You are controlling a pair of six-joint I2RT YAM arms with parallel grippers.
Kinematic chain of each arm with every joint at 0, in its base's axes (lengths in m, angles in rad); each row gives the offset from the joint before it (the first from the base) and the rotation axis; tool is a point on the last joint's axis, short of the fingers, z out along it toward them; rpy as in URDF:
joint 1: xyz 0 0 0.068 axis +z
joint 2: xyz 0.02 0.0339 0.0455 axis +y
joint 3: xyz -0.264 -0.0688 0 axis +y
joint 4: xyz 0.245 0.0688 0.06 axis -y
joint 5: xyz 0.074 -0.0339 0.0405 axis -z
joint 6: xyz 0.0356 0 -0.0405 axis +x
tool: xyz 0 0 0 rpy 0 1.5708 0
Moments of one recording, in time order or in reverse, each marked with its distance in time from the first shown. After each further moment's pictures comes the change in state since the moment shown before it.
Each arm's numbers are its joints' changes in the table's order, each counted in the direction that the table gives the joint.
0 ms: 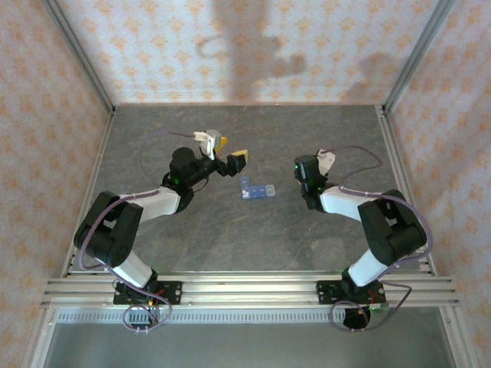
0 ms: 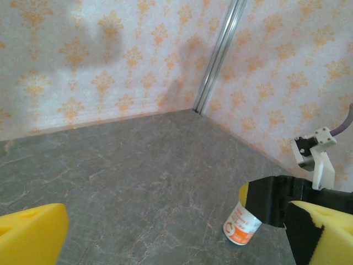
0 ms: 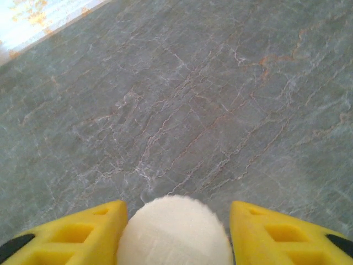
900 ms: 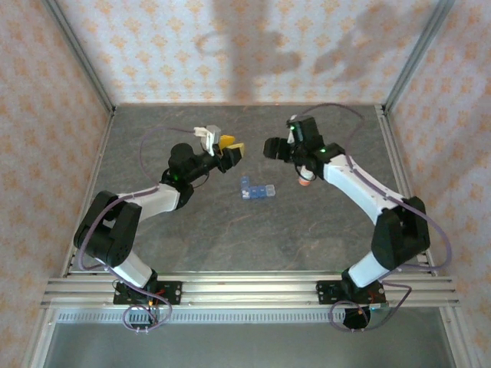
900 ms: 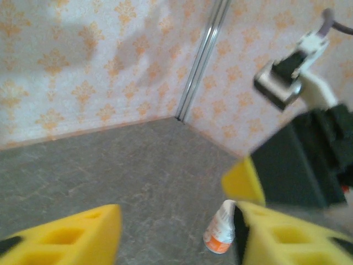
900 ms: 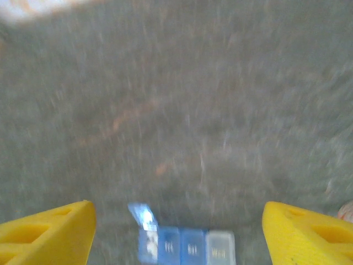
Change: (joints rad) left arm 0.013 0.000 -0.051 -0.016 0.077 -0.042; right arm 0.038 -0.018 -0.533 -0.655 -0.623 -0.274
